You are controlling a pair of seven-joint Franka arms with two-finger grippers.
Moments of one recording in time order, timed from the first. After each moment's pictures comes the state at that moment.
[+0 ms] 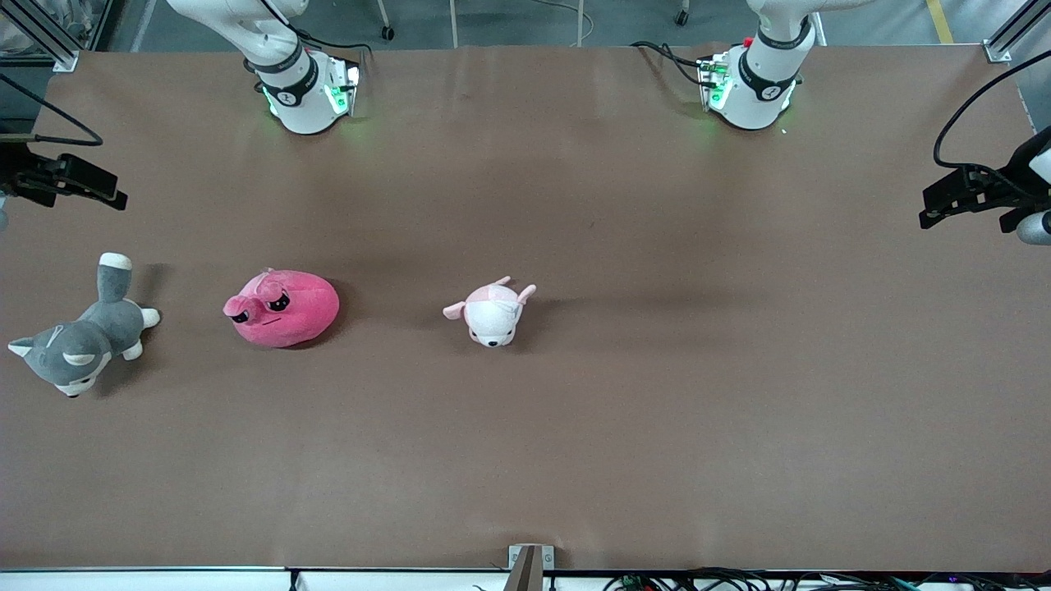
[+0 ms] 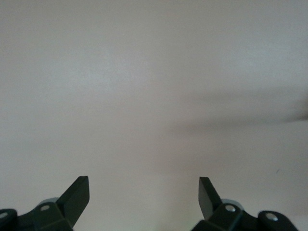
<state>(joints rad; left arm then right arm) 0.06 0.06 -0.09 -1.46 0.03 1.51 0.06 -0.01 0.01 -0.04 -1.51 0.01 1.40 0.02</state>
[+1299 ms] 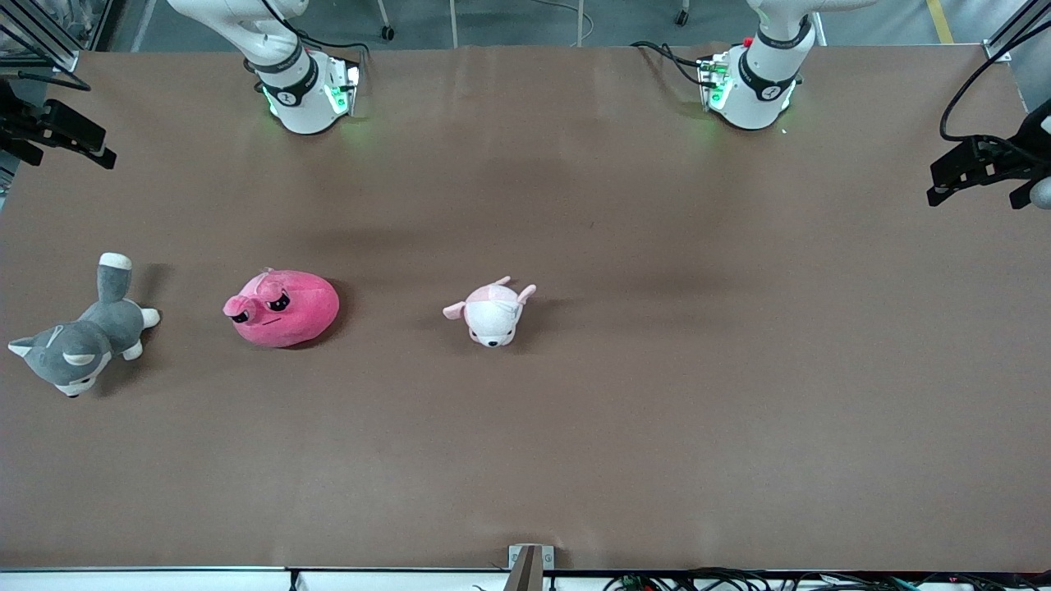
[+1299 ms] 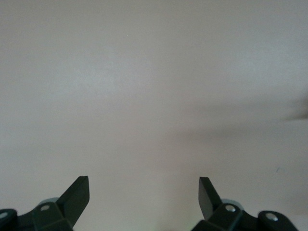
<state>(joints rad) 0.02 -0.03 -0.04 -1.53 0.03 1.52 0.06 -0.02 -0.13 -0.03 -1.60 0.01 1.40 0.03</state>
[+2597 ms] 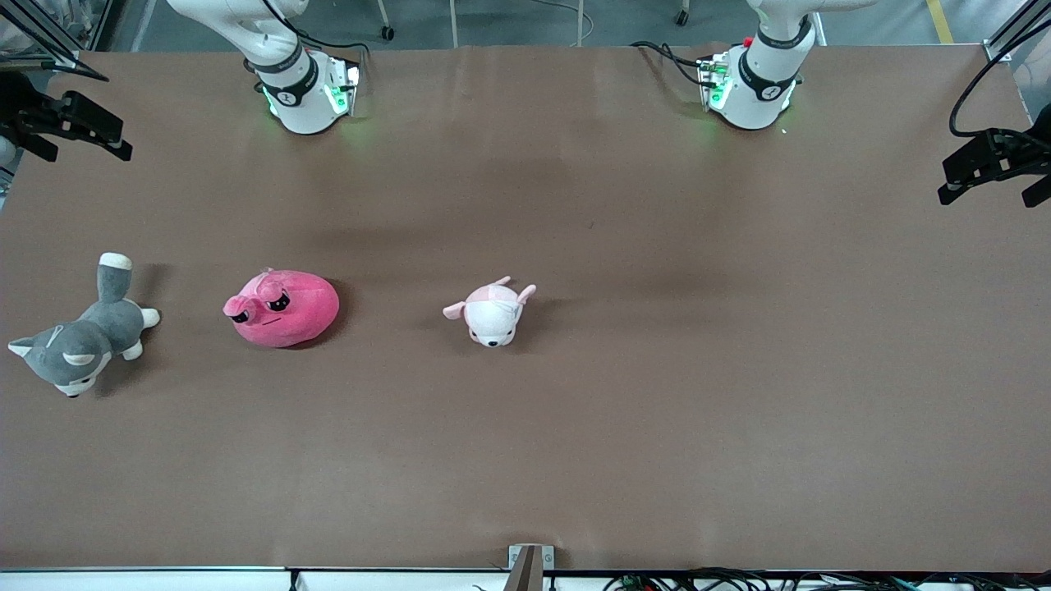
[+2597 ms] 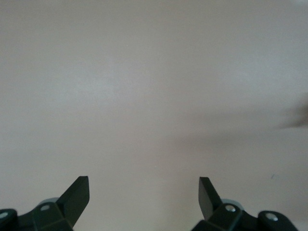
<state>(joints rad) 0.02 -0.03 -0.04 -1.51 0.02 1.53 0.06 0.00 -0.14 -0.01 -1.60 0.01 1.37 0.00</state>
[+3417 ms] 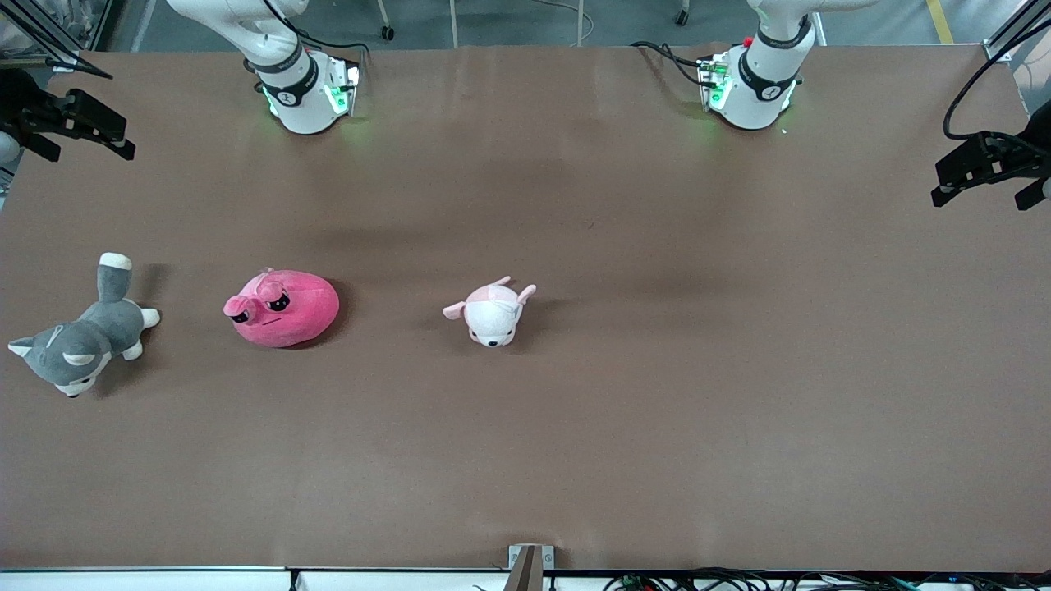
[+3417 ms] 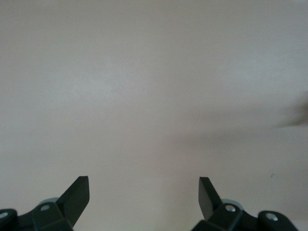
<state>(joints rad) 0.01 -0.03 -0.04 -1.51 0.02 1.53 0.06 0.01 -0.14 -0.01 -1.60 0.01 1.38 0.00</state>
